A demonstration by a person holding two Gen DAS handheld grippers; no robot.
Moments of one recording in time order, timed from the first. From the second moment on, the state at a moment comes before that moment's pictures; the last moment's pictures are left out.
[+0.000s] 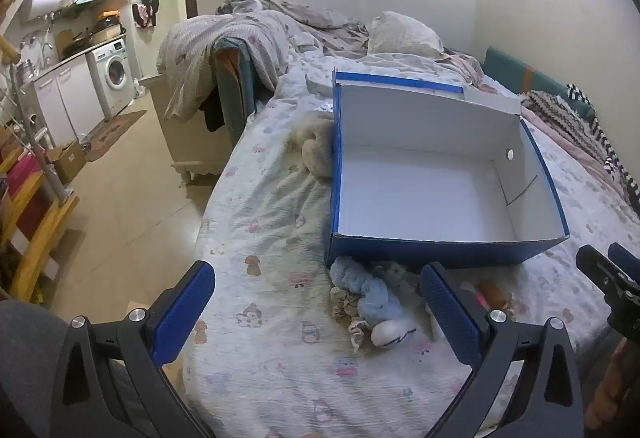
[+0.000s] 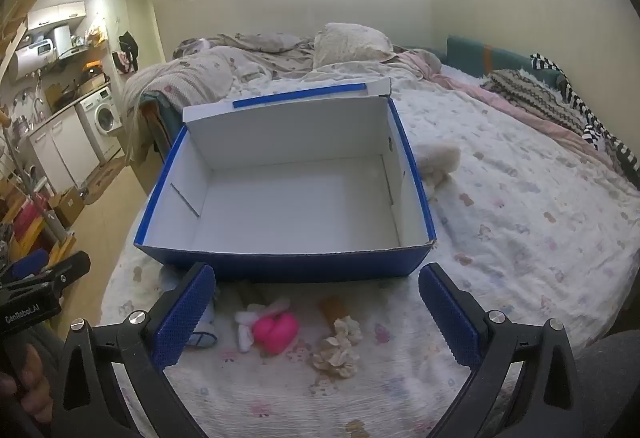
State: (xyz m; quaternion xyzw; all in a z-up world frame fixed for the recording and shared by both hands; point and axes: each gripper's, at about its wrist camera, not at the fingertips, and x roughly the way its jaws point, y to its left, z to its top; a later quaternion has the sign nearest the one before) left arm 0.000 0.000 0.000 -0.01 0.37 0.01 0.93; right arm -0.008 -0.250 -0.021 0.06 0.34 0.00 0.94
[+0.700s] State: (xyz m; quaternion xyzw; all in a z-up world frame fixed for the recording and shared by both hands) left arm 0.001 -0.004 0.009 0.00 0.36 0.01 0.93; right arm -0.008 -0.249 -0.021 0.05 0.34 0.00 0.94
